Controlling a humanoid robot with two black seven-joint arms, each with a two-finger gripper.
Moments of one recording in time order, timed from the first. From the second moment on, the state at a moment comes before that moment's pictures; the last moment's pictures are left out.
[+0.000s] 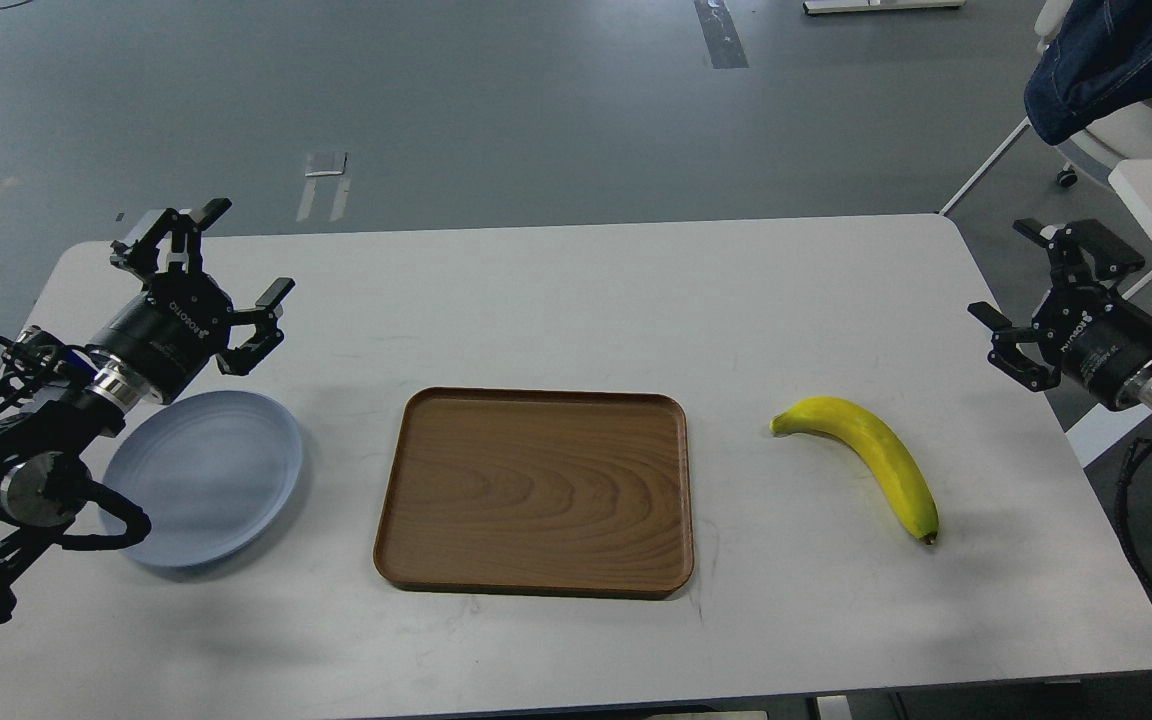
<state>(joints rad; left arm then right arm) -0.61 0.58 -0.53 -0.86 0.06 -0.49 -0.49 0.68 -0.79 0.24 0.81 -0.02 0.49 0.49</state>
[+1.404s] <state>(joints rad) -0.73 0.97 -0.46 -1.04 1.54 -0.36 -0.49 0.68 -0.74 0.24 0.82 -0.02 0.49 0.49</state>
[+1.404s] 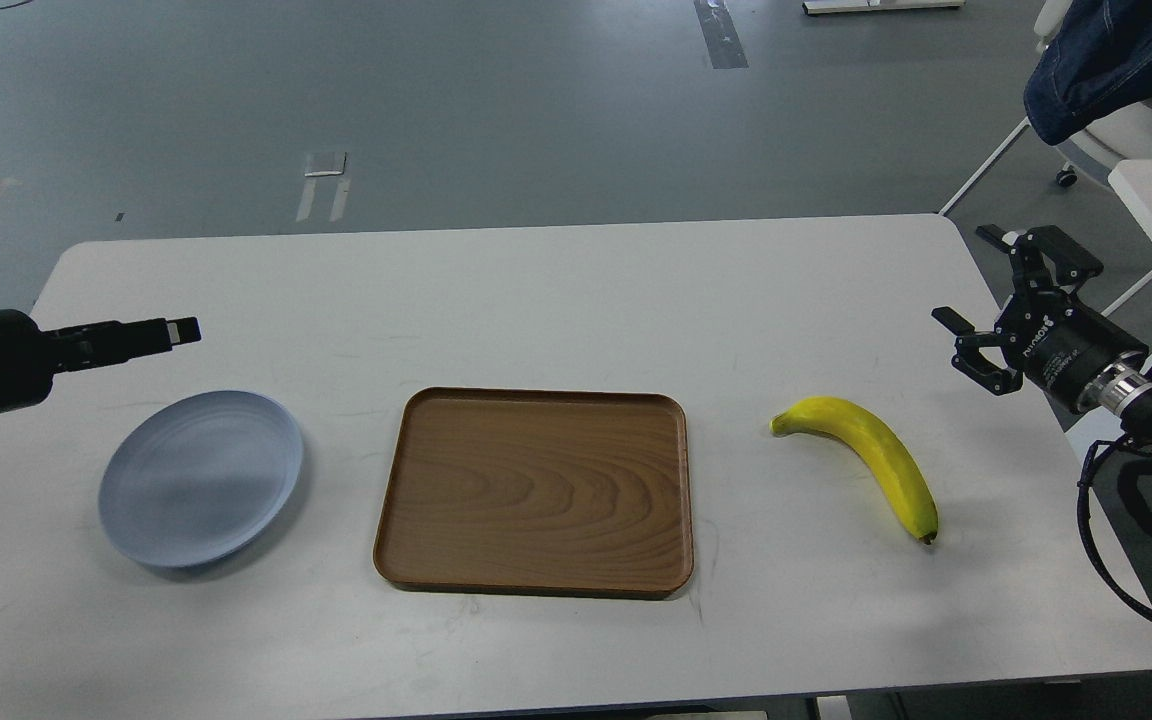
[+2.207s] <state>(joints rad) -0.71 0.77 -0.18 -0.68 1.63 -0.13 -0.49 0.68 -0.75 0.24 0.82 -0.02 0.49 0.49</state>
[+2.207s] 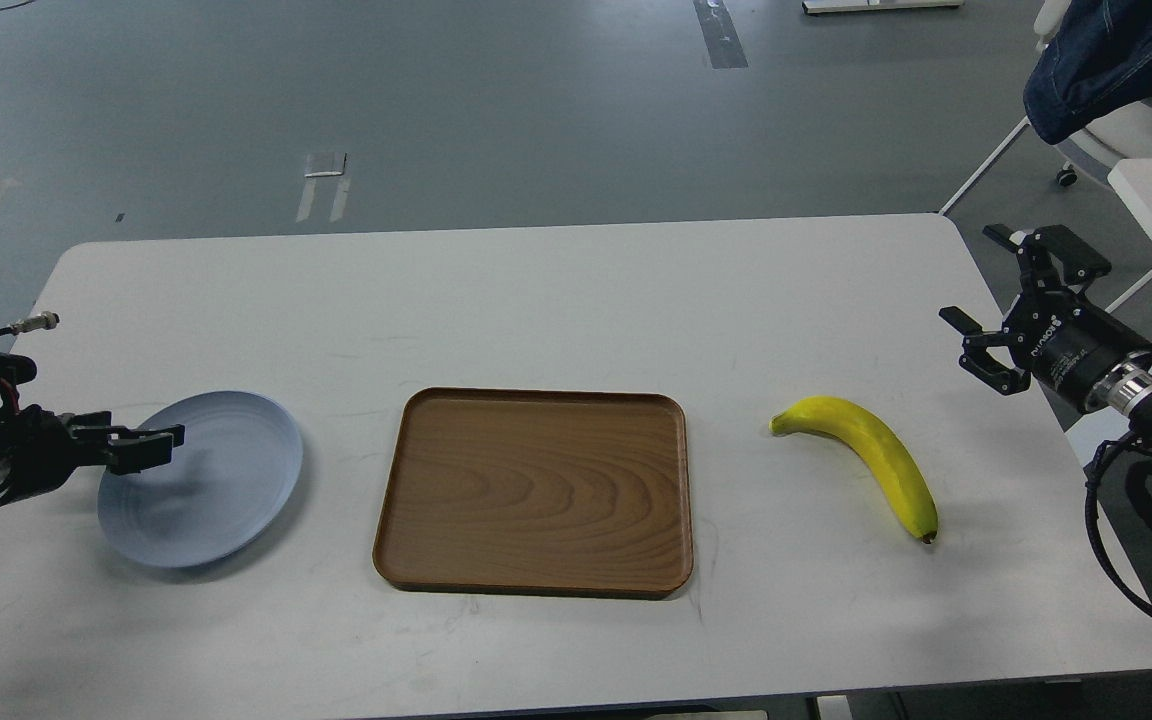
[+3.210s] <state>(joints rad) -0.72 0.76 -0.18 -0.67 1.61 -0.14 -0.49 0.68 -0.75 0.24 0.82 -0.02 0.49 0.49</state>
